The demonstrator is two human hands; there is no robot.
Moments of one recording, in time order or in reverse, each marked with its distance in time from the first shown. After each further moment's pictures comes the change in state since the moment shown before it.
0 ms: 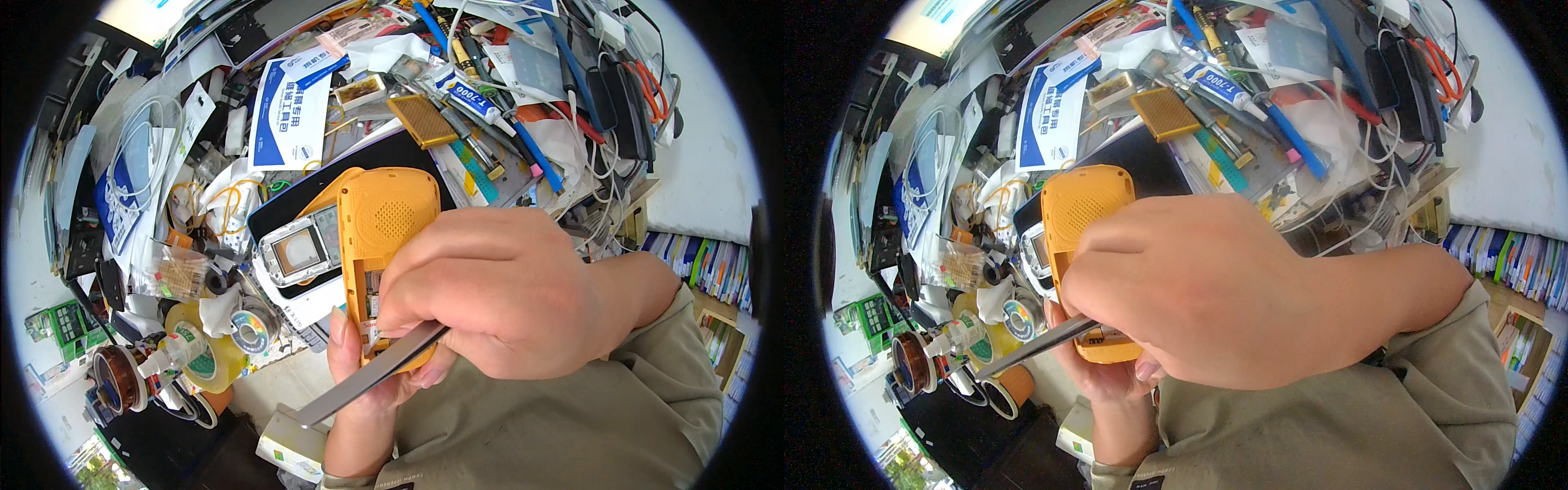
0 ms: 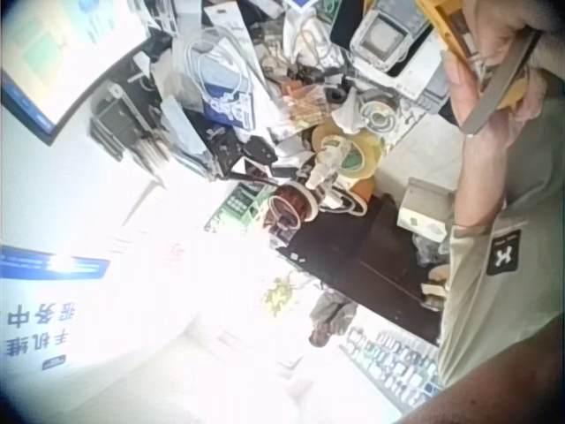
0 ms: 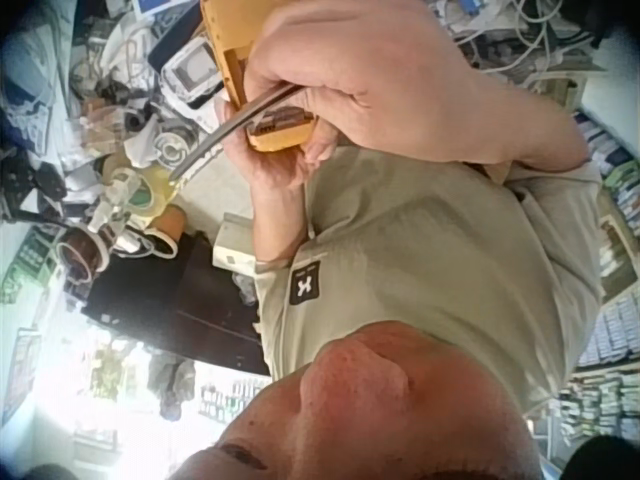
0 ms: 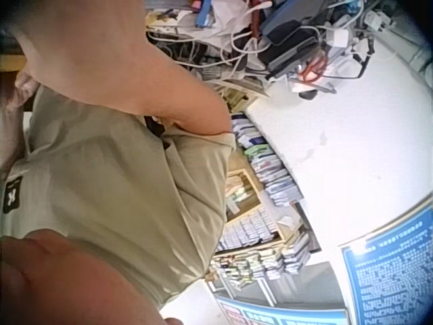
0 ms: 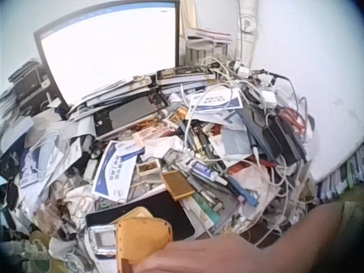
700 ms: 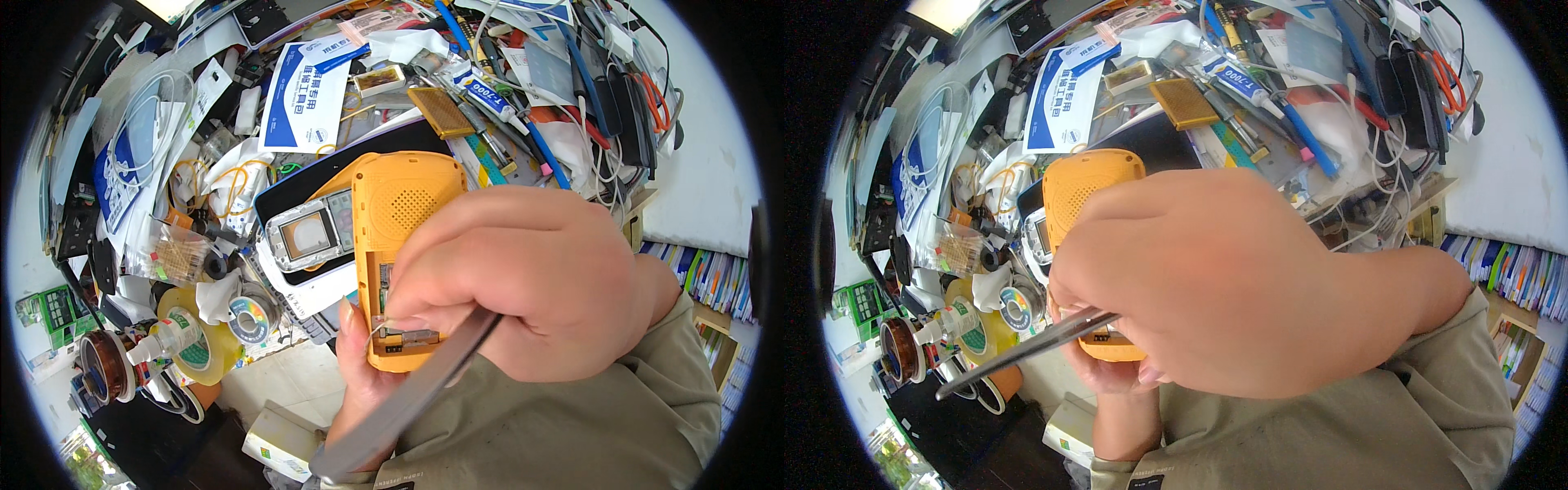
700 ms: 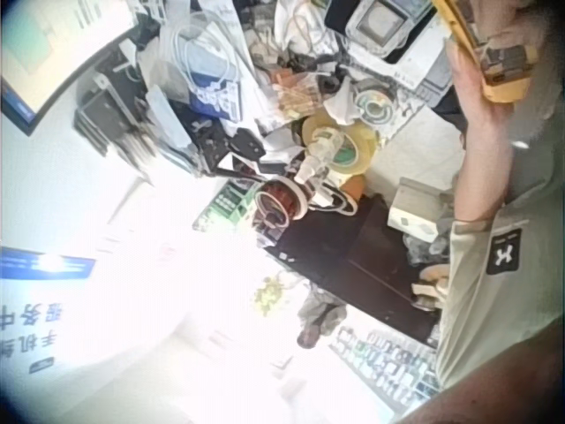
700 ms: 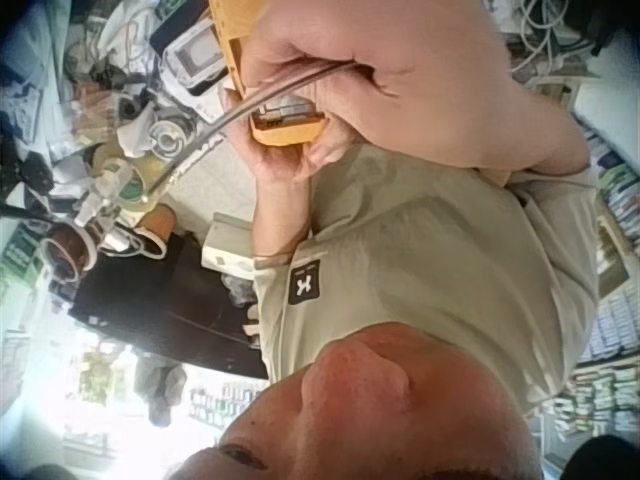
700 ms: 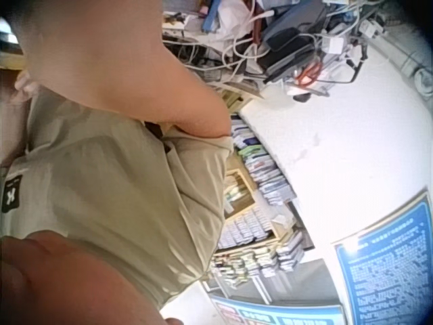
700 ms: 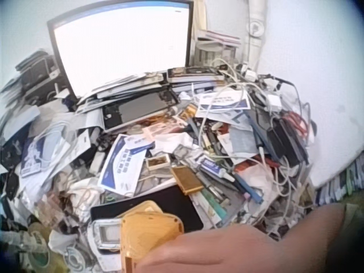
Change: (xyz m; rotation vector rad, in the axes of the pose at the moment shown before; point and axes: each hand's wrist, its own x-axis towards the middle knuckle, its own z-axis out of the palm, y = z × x) left_hand -0.005 -0.006 -0.010 -0.306 -0.260 0.143; right_hand 0.014 -0.015 -0.006 0.043 -0.097 0.054
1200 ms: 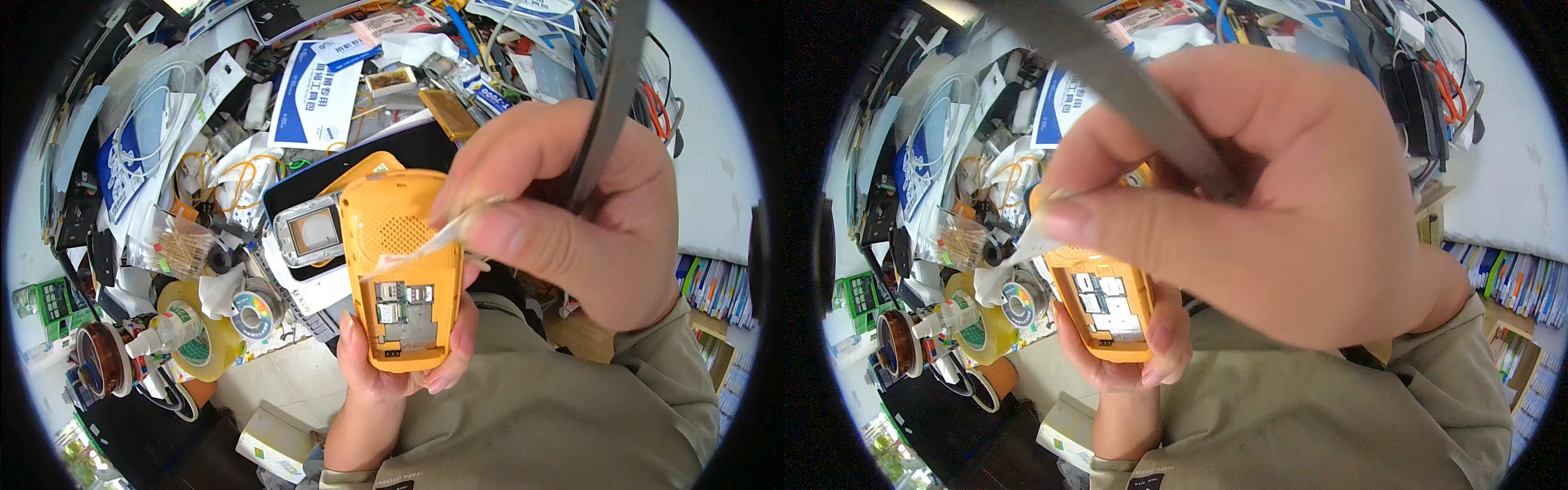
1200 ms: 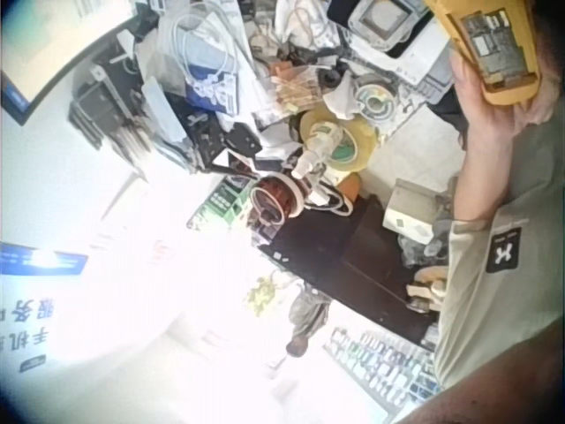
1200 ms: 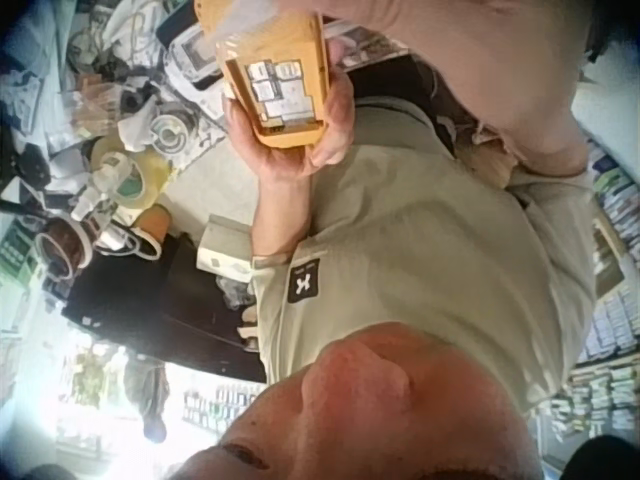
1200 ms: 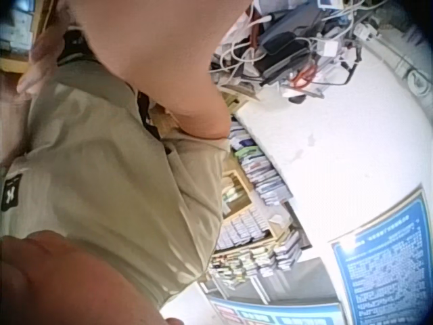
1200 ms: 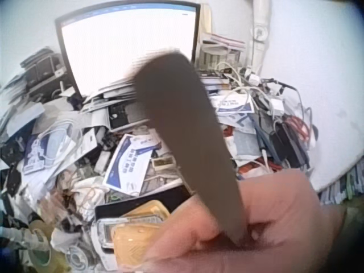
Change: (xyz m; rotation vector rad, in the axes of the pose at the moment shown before) left_hand 0.004 0.005 0.006 0.124 0.135 -0.145; right_hand 0.010 0.001 -0.008 0.540 0.310 0.145
